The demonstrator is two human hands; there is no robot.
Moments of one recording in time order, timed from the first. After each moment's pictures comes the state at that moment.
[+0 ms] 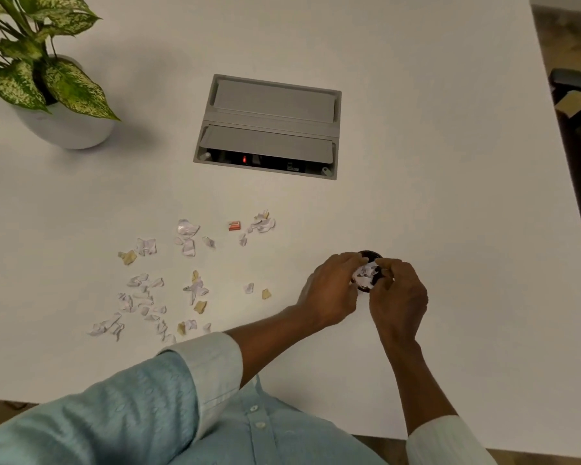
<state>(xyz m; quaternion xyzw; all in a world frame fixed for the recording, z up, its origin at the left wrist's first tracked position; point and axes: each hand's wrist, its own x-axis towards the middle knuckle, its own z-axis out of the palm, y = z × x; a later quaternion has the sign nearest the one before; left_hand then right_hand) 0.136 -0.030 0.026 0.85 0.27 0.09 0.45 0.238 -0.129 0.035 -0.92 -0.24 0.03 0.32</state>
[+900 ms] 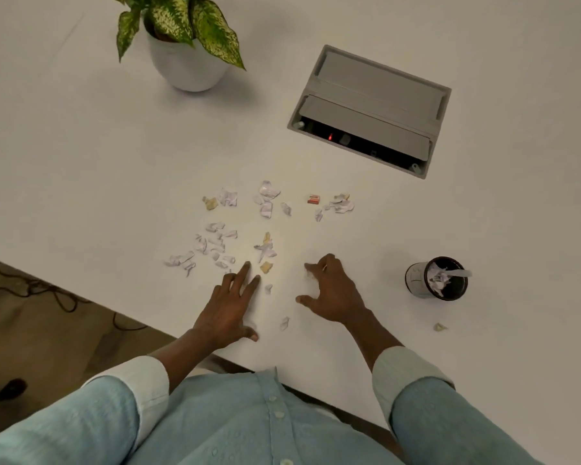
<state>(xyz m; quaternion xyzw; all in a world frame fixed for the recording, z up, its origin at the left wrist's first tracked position) -0.185 0.005 -0.057 0.85 0.43 -0.16 0.25 0.090 -0.042 -0.052 -0.71 -0.61 0.35 0.05</state>
